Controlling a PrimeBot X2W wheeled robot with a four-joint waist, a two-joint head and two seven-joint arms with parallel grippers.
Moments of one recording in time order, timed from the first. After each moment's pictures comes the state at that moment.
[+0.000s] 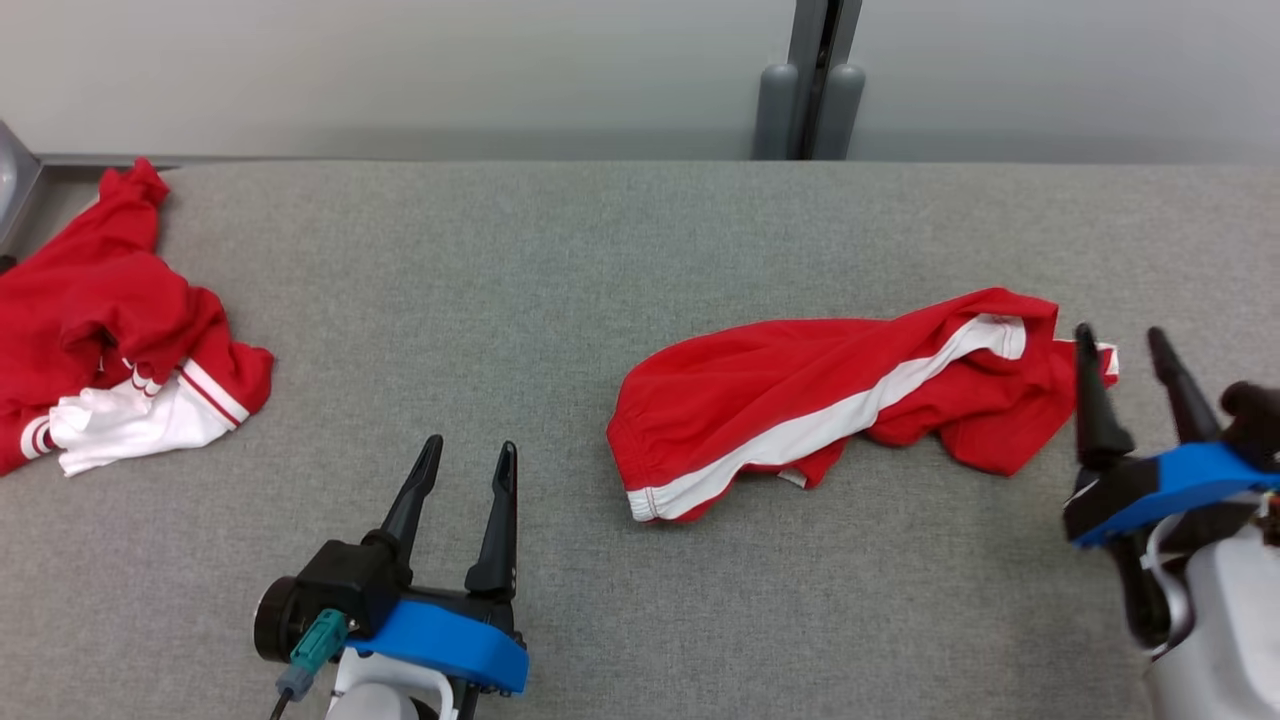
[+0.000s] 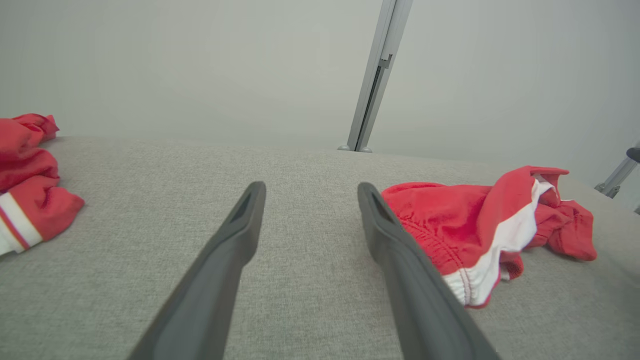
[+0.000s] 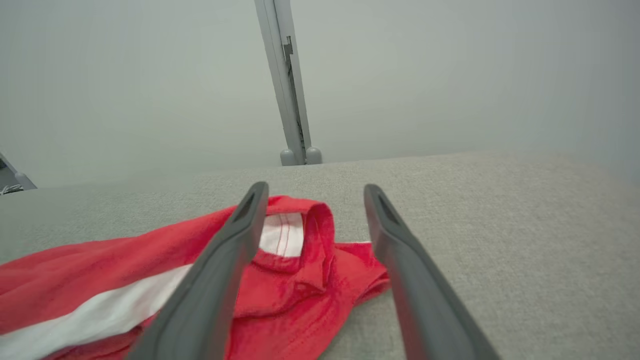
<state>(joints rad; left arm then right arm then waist) -0.13 0.05 -0.24 0.30 -0.26 -0.12 -0.26 -0.42 -0.22 -0.08 0.56 0.29 0.13 -0.20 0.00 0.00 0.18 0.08</state>
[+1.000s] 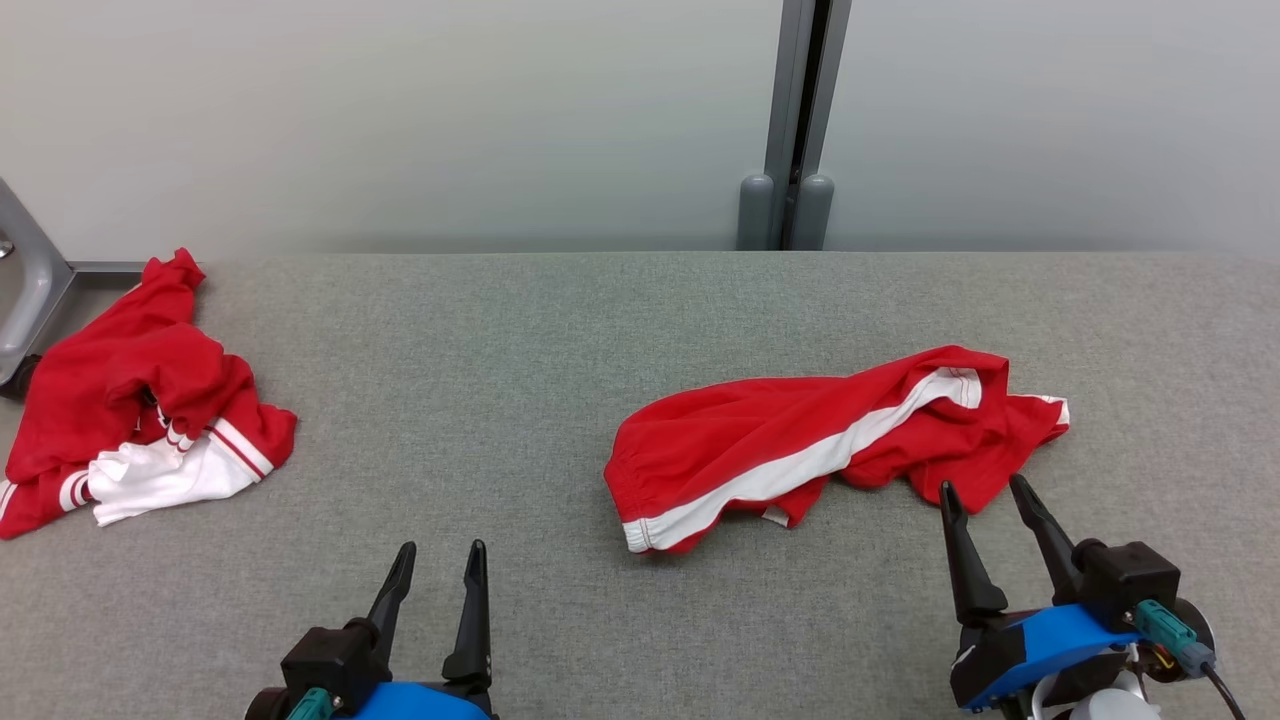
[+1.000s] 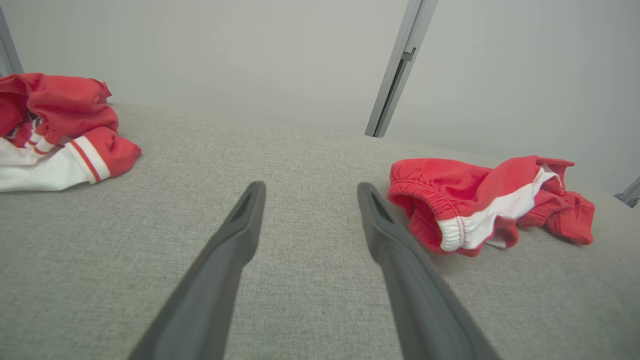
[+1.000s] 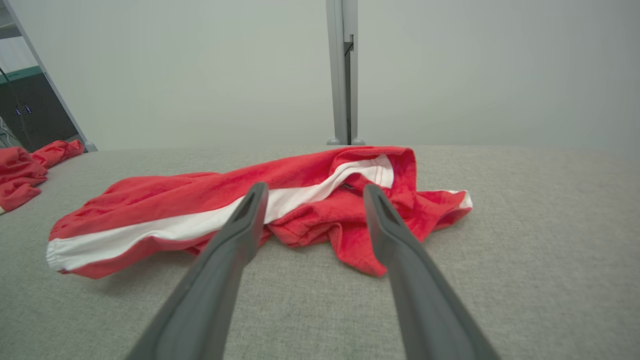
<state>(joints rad) -0.02 0.05 -0.20 0.37 -0.30 -0.09 -0.26 -0.14 -0.05 0.00 0.41 0.13 0.13 -0.26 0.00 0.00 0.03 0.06</state>
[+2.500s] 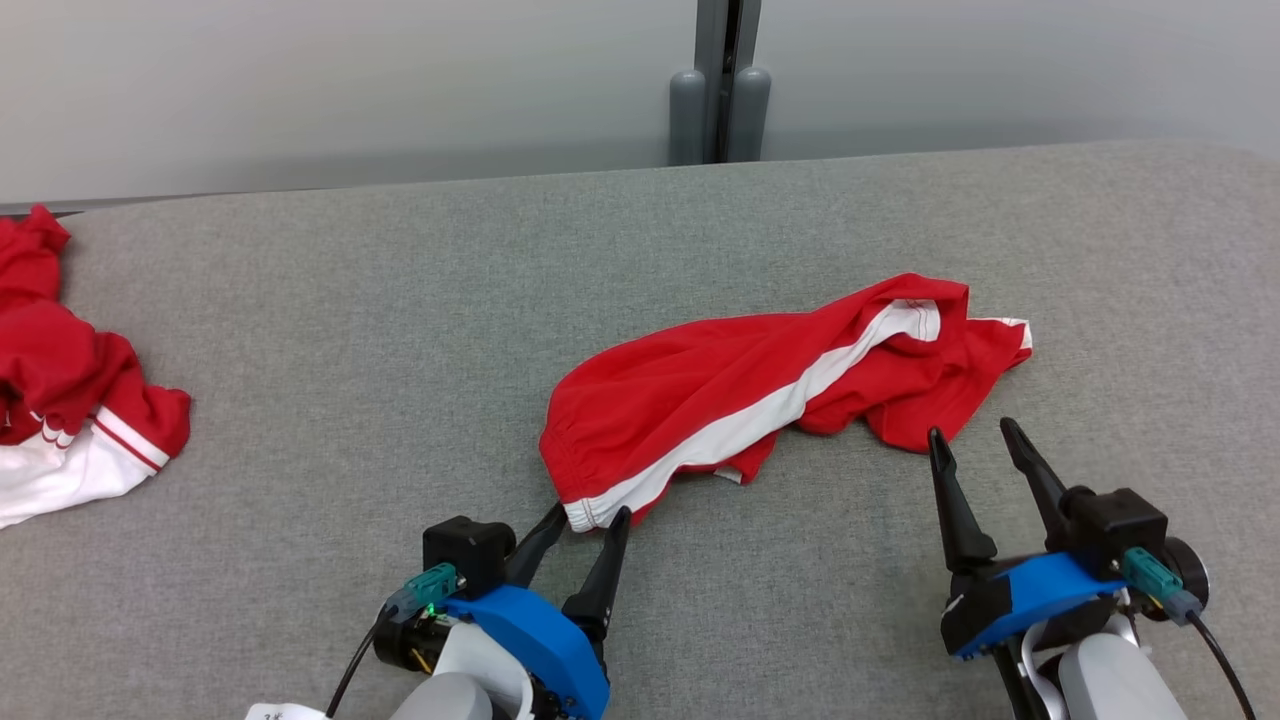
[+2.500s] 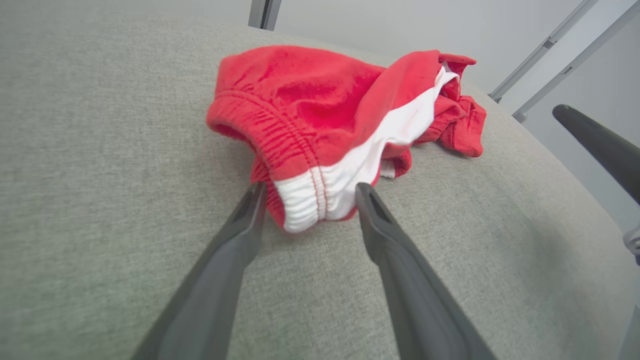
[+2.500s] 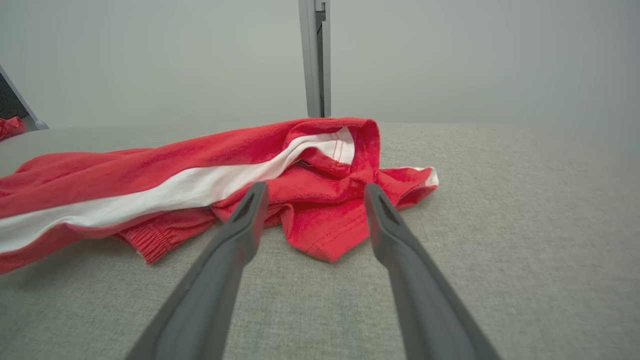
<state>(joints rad) -0.26 0.09 -0.55 0.52 -0.59 -0.13 -0.11 -0.22 -0.05 0.01 0.42 0.08 0.13 -0.26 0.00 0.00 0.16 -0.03</state>
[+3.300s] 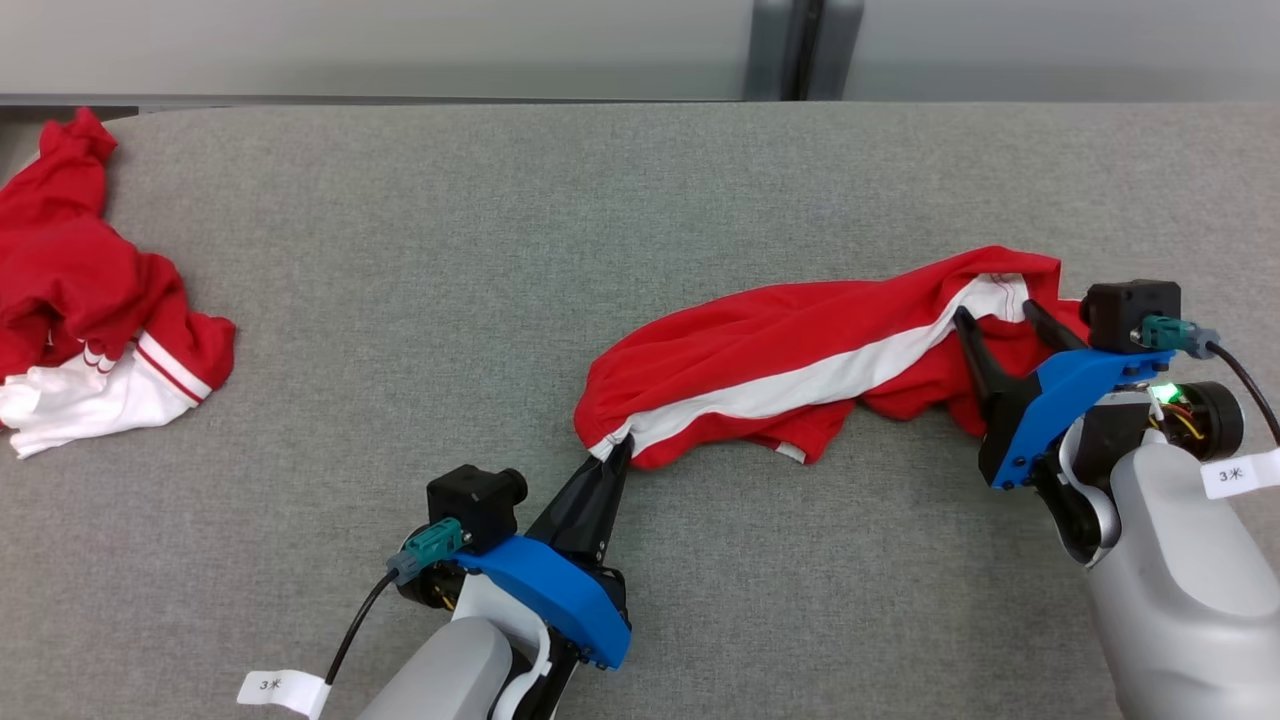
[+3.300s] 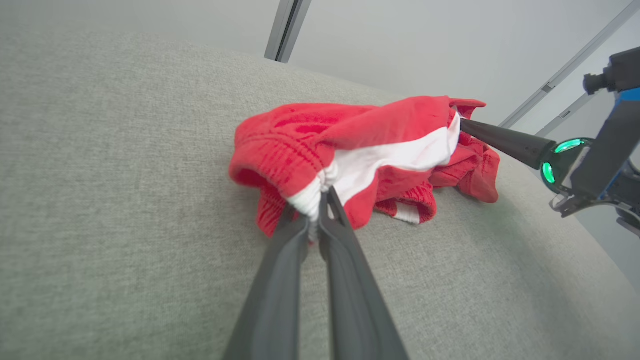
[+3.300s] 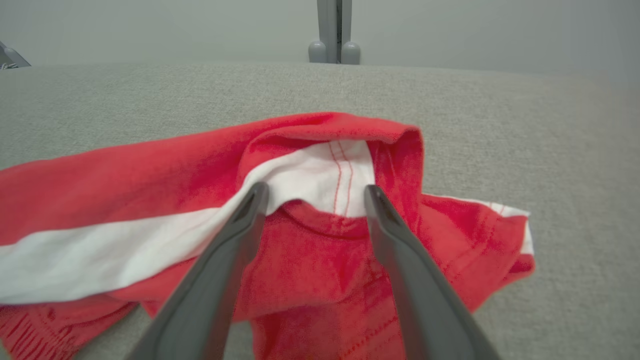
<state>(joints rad) -0.38 0.10 -0.65 0.52 -0.70 -0.13 -0.21 -0.59 -0.15 0.02 0.69 0.17 0.13 0.07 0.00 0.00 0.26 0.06</state>
